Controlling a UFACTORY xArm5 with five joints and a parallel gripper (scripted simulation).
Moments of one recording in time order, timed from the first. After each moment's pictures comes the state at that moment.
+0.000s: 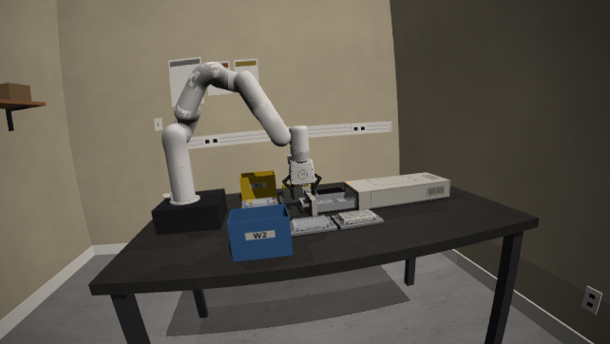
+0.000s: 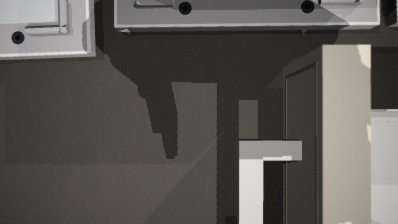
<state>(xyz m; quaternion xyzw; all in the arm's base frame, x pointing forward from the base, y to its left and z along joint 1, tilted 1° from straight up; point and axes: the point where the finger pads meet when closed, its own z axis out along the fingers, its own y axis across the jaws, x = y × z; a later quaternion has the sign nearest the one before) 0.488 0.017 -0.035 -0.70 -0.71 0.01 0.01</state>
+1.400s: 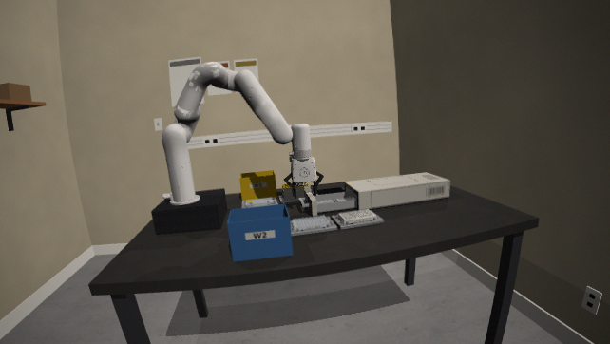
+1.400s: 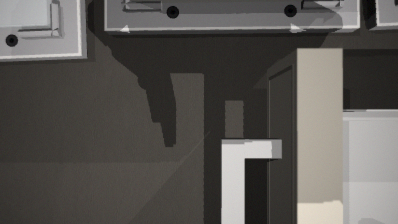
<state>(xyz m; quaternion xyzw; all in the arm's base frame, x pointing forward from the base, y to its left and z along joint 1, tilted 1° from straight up) 0.496 0.017 -0.028 -0.70 -0.71 0.01 0.00</state>
